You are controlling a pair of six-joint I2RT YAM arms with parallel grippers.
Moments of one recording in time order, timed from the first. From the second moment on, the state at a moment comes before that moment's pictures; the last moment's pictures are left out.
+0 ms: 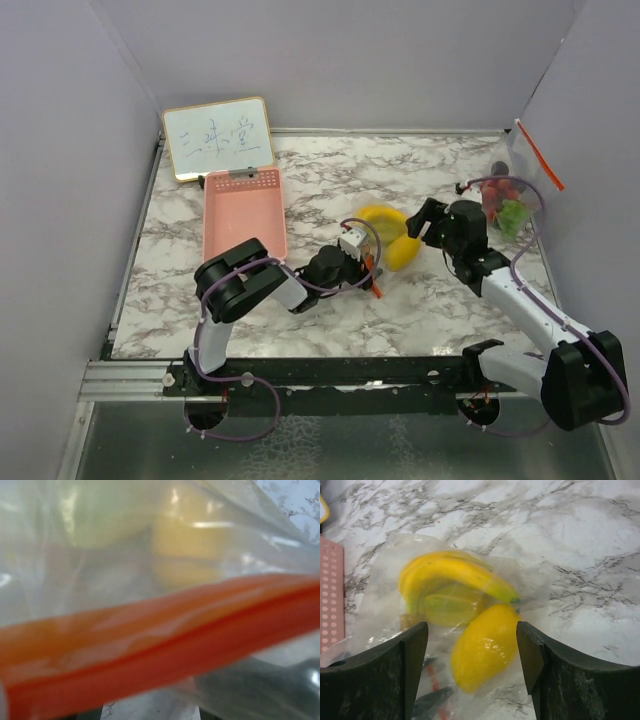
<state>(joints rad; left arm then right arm) -0.92 1.99 0.73 0.98 0.01 -0.34 0.32 1.10 0.64 0.00 0.14 0.49</state>
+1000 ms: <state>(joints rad) -0.92 1.95 0.81 1.00 0.04 -0.44 0.16 1.49 0.34 0.57 -0.36 0.69</state>
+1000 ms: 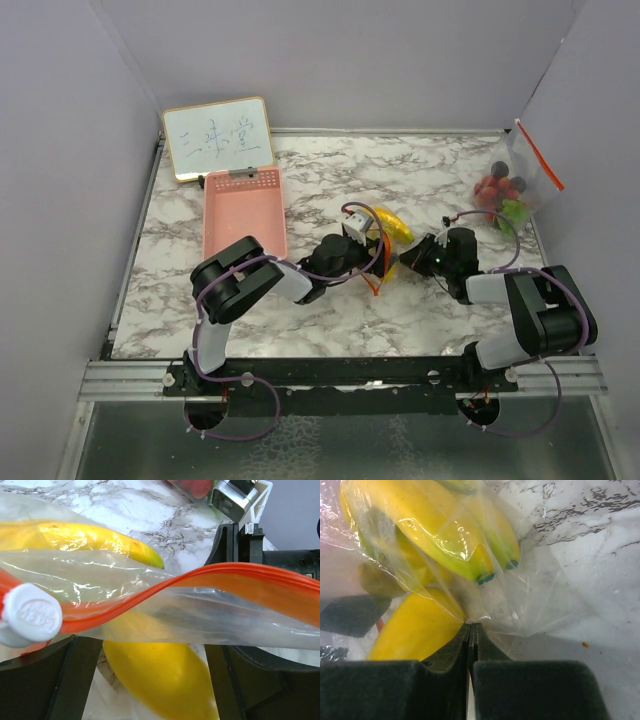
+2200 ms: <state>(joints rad) -0.86 1.93 0.71 1.04 0.19 -0.60 0.16 1.32 0.35 0.45 -0.29 0.63</state>
